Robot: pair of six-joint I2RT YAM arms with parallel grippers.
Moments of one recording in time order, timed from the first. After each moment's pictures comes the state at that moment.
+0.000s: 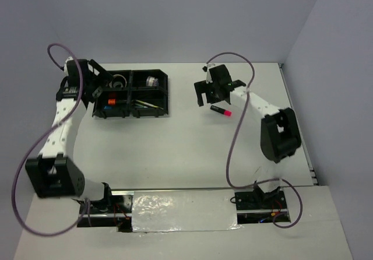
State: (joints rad) left arm 0.11 1.46 1.35 -0.55 -0.08 -0.81; right arm 0.42 1.74 1.35 -0.40 -0.02 0.12
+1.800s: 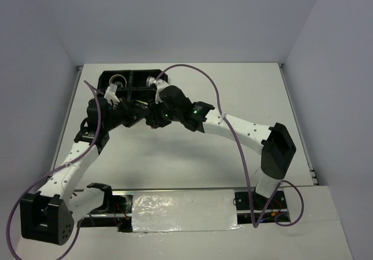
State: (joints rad) left arm -0.14 1.00 0.69 -0.02 0.51 -0.95; right arm 0.96 1.70 1.46 -0.28 -0.06 0.45
